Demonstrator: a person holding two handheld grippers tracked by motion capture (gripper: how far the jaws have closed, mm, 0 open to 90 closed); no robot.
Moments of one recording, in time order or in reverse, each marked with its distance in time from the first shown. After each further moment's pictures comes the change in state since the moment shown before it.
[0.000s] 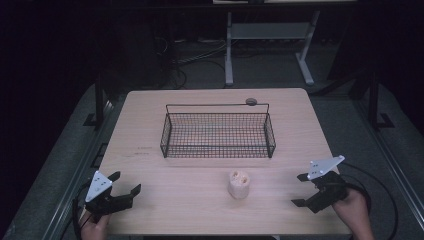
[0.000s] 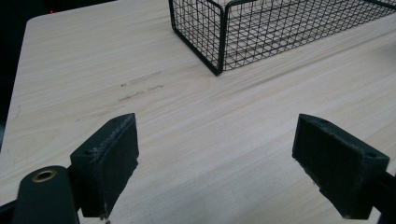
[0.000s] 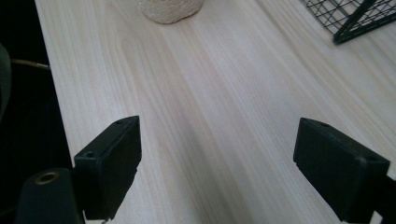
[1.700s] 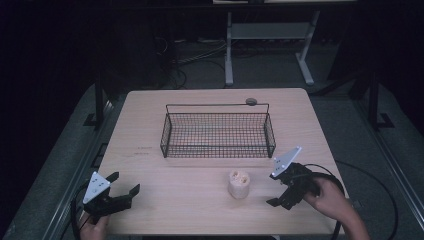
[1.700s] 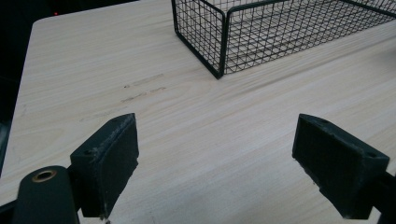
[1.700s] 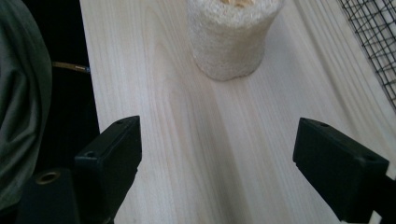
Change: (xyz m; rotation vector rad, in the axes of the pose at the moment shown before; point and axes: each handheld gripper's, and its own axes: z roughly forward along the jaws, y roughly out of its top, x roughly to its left) left arm 0.000 0.000 -0.006 -0.016 0.009 -0.015; right arm 0.025 0.081 0.030 0.131 0.105 -0.145
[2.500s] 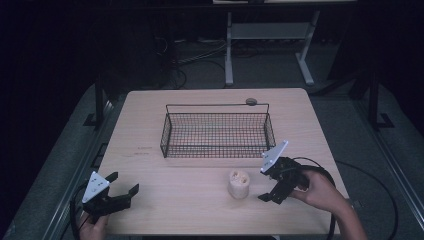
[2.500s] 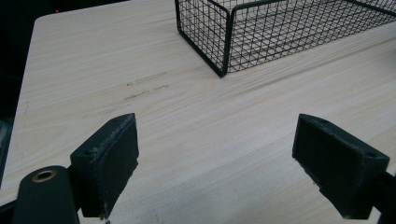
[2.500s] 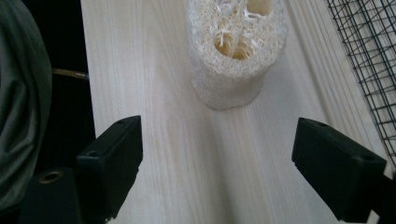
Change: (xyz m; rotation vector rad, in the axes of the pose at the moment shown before) left arm 0.002 -0.001 0.001 -0.003 0.003 -0.013; right arm -0.003 0.030 0.005 0.023 0.009 -0.053
